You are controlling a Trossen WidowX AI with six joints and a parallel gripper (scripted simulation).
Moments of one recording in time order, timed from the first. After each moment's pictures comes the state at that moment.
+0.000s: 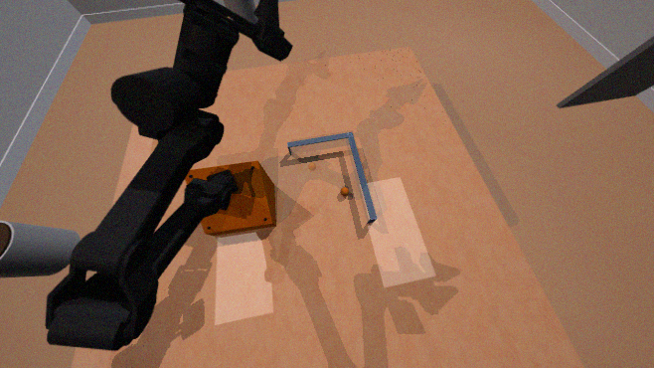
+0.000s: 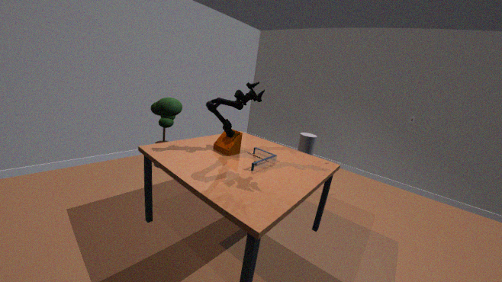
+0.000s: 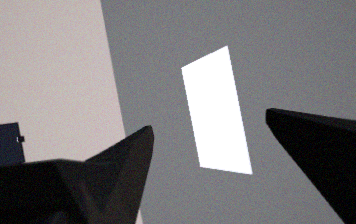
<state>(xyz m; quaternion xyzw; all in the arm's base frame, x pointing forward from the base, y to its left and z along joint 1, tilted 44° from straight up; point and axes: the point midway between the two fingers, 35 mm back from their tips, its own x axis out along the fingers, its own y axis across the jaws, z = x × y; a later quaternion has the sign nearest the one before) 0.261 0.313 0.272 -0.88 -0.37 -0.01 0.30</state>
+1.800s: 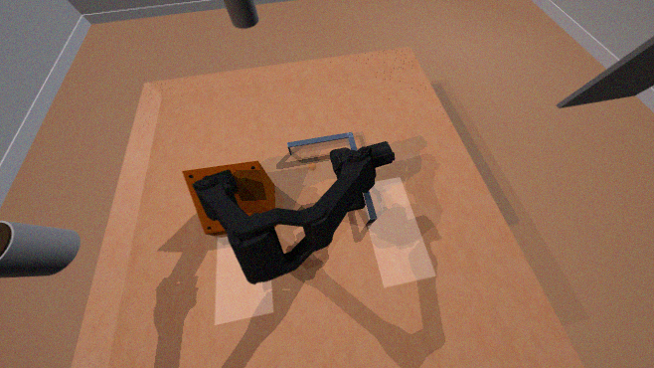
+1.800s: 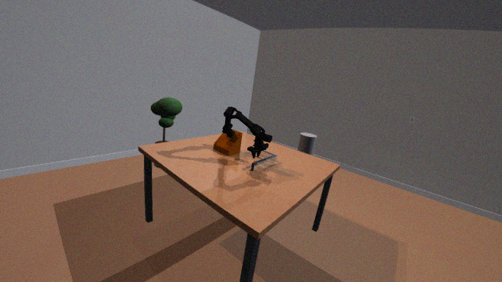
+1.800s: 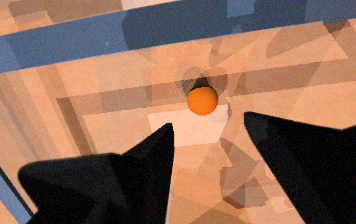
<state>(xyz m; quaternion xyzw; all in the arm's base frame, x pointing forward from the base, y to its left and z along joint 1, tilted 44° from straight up) 0.332 -0.130 -0.019 -0.22 0.68 -0.31 0.63</state>
